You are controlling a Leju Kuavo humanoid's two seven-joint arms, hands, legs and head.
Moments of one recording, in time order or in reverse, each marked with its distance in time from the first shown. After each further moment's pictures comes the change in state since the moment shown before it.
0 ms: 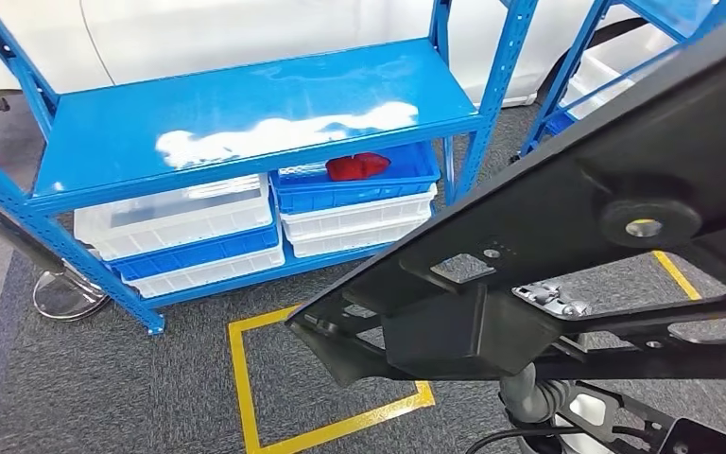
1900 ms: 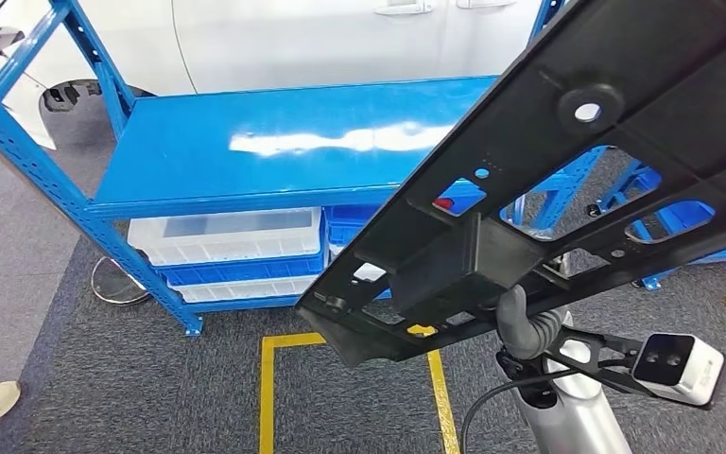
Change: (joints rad) left arm 0.017 0.007 -0.046 0.000 0.082 -0.019 0.086; right arm -0.150 -0.071 0.010 0.213 -0.165 -0.009 0.000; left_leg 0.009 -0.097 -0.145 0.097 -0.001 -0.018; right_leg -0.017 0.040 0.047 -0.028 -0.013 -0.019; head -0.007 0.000
